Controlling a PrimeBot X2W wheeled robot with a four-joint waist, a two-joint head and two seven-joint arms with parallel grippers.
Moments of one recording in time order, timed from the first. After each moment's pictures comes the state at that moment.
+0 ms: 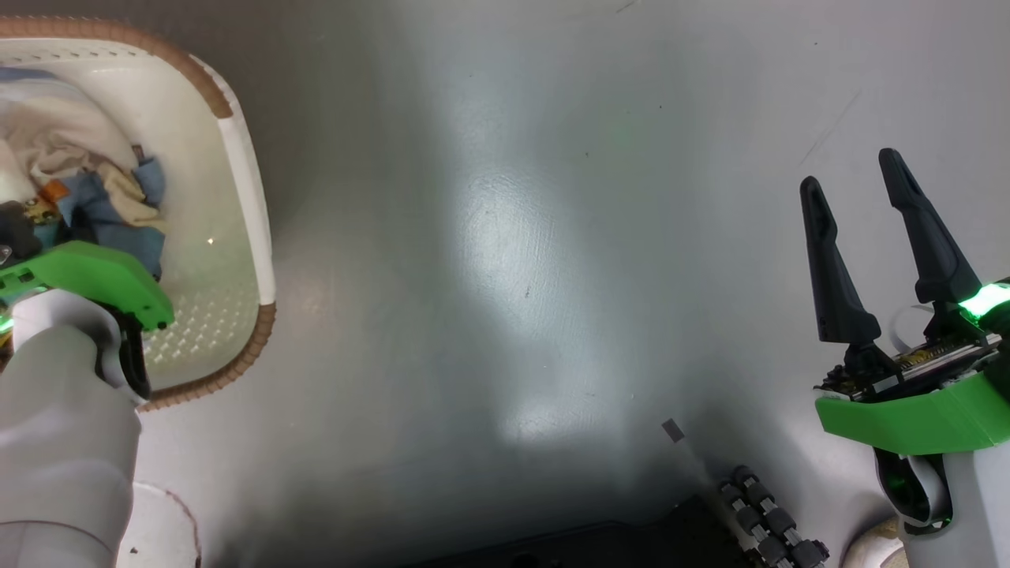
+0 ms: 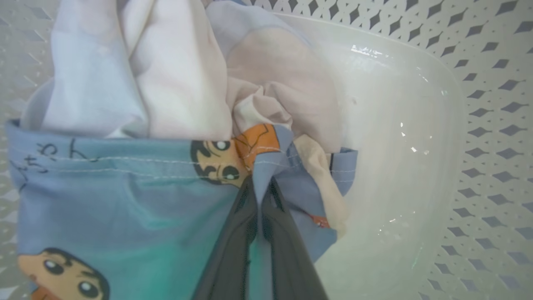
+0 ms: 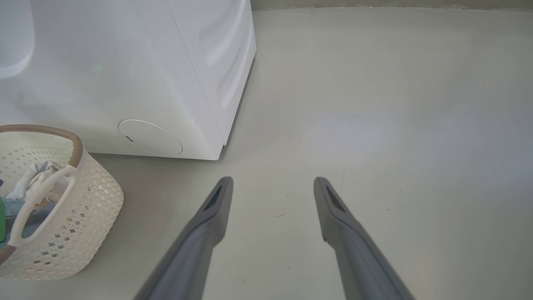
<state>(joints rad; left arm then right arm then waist) -1.00 0.21 -0.23 1.27 -0.50 0.08 -0.24 -0.27 -0.21 0.05 -0.19 0.26 0.12 -0.26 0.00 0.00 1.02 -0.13</state>
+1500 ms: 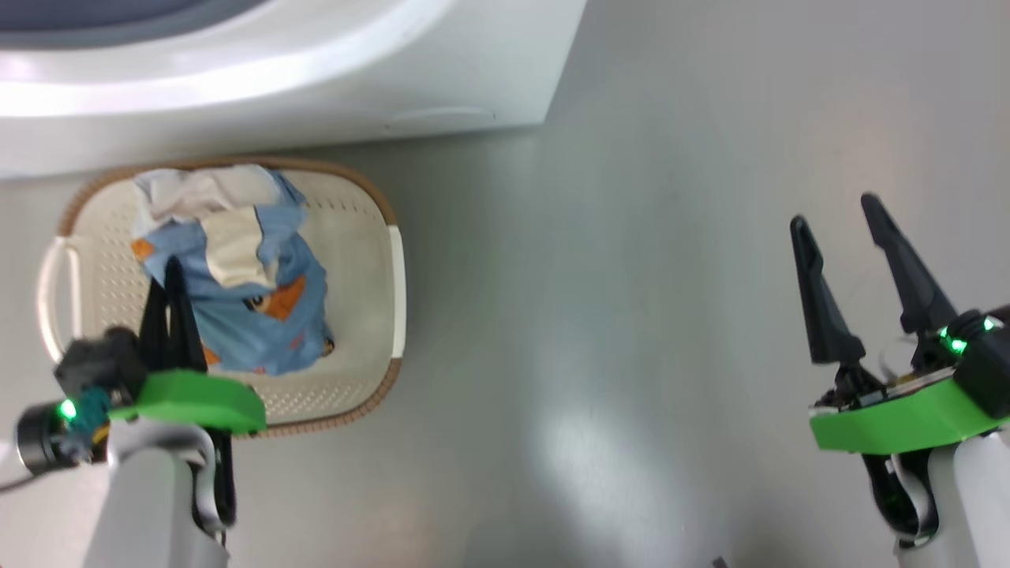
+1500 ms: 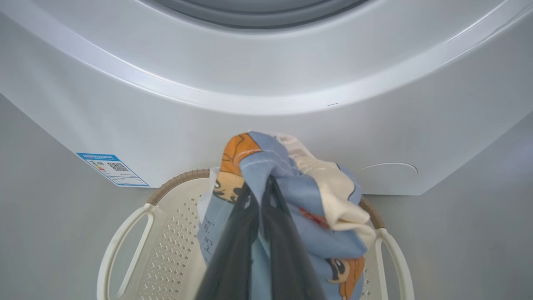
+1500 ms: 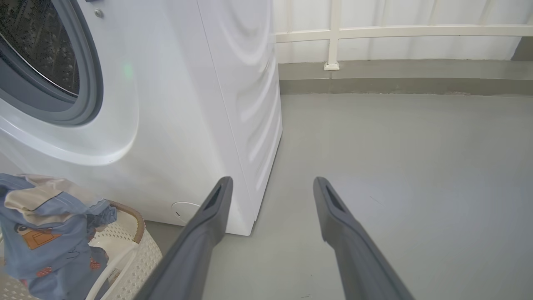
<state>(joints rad) -0.45 0.07 -0.02 0.45 -0.21 0.06 -0.25 -0.25 -0.22 0.04 -0.06 0.26 0.12 -0.26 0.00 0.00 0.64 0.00</state>
